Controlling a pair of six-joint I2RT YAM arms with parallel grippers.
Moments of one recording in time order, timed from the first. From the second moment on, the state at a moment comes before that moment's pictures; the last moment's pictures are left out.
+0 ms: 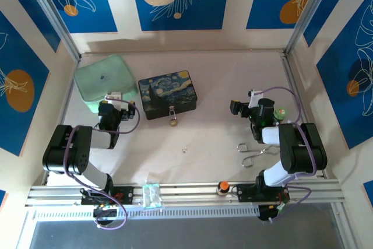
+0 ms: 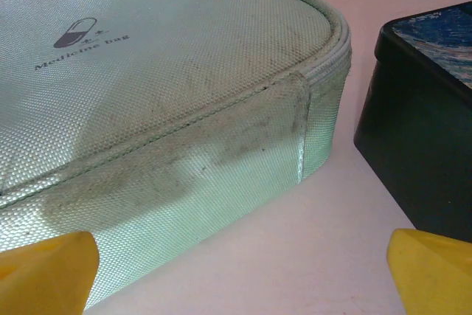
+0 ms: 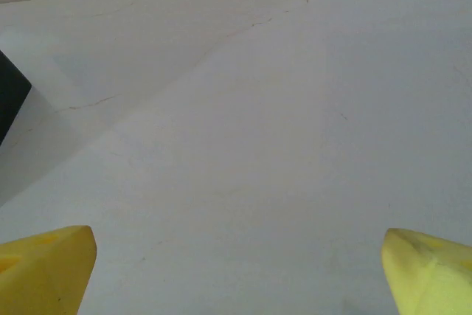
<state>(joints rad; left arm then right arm) -0.07 1.56 0.36 0.85 -0.10 0.05 0.00 1.53 0.39 0.71 -0.18 0.09</state>
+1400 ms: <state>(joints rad) -0.07 1.56 0.36 0.87 -0.09 0.06 0.00 1.53 0.39 0.71 -0.19 0.09</state>
